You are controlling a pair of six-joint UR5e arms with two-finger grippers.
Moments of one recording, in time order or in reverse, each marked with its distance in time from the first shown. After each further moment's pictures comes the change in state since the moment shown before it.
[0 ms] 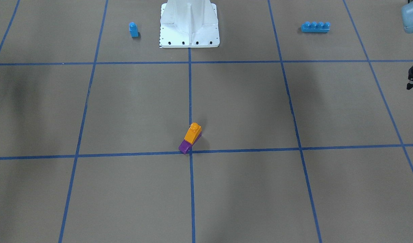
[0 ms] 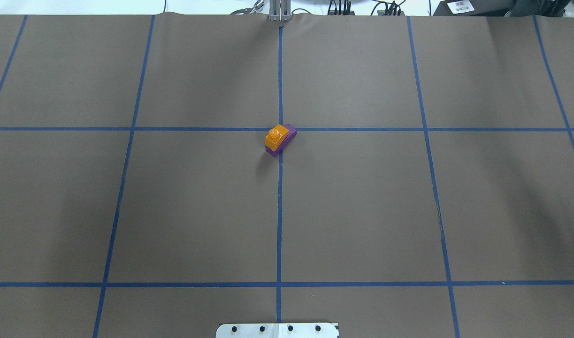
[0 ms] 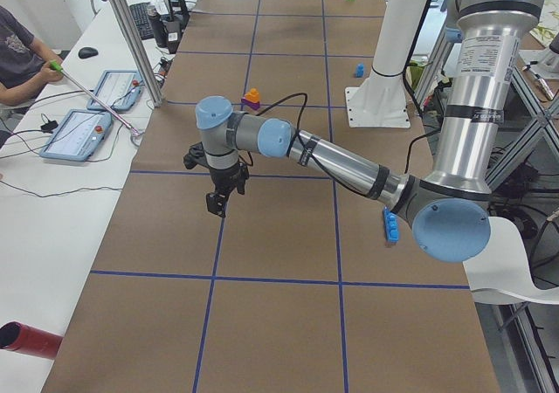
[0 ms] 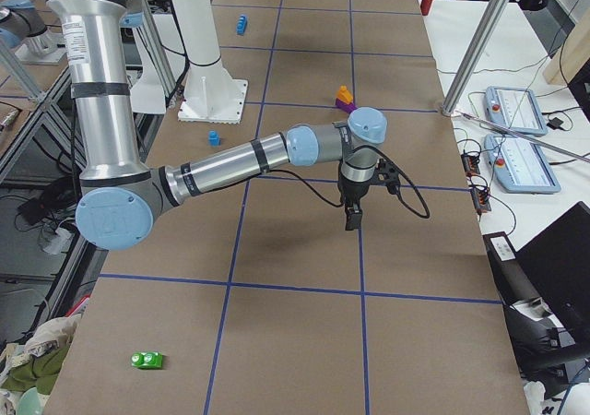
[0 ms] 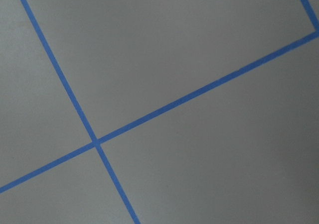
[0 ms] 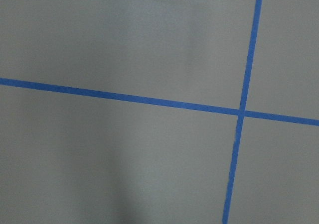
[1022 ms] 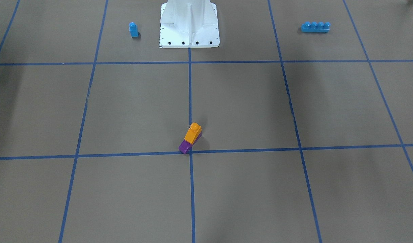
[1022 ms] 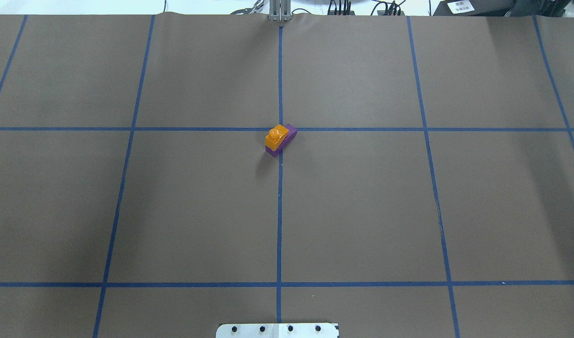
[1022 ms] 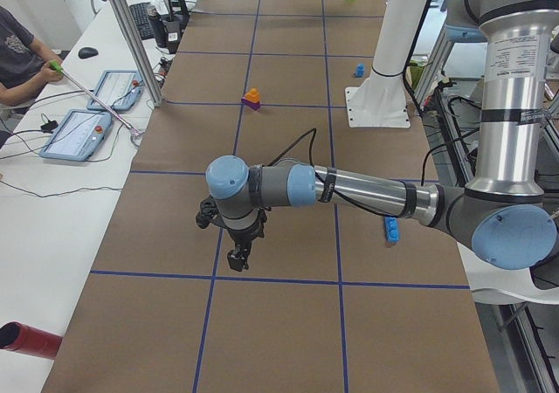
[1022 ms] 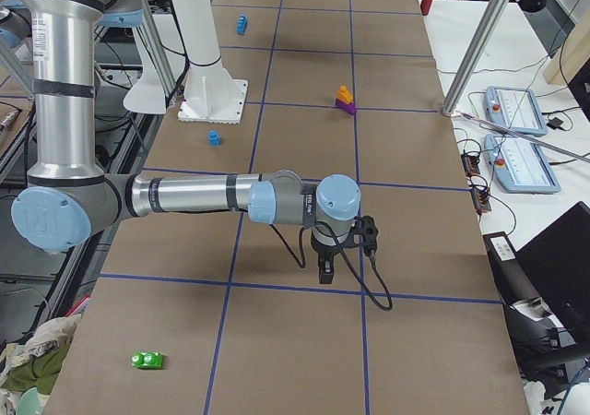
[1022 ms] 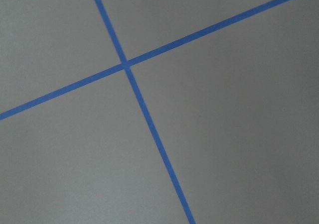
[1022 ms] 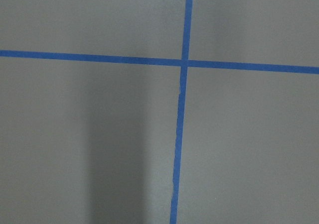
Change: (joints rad) left arm -0.163 0.108 0.088 0.002 -0.091 0.143; right arm 0.203 -0.140 -0.103 0.073 0.160 -0.206
